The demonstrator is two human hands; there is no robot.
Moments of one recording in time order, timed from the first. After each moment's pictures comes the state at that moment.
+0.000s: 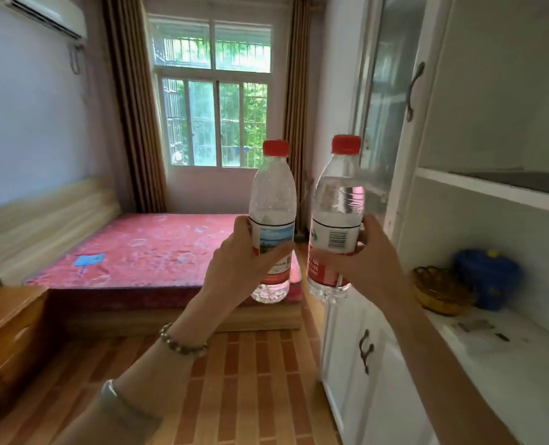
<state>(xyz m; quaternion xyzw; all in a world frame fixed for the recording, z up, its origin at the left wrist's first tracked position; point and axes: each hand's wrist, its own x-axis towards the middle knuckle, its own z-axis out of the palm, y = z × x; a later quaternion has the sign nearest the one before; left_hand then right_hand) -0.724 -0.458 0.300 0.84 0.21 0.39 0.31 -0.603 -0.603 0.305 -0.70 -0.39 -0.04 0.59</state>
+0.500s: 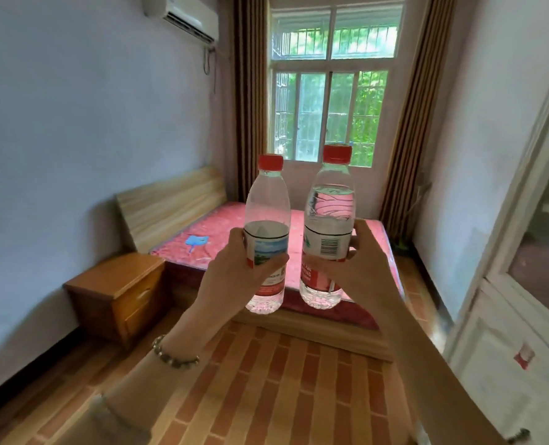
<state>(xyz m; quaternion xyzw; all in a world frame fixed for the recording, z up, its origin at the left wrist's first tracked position) -0.776 -0.263 0.279 0.78 0.38 0.42 0.26 -0.610 -0.346 0.290 -0.64 -0.50 0.09 0.58</state>
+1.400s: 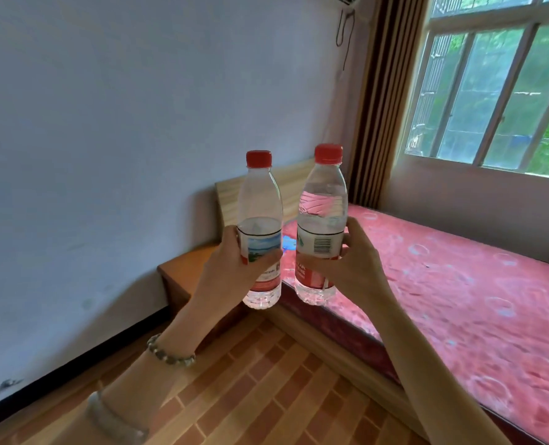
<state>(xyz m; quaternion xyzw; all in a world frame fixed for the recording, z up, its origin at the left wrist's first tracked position) -0.777 0.145 0.246 0.65 0.56 0.48 0.18 -0.592 0.138 0.258 -0.51 -0.64 0.24 0.53</state>
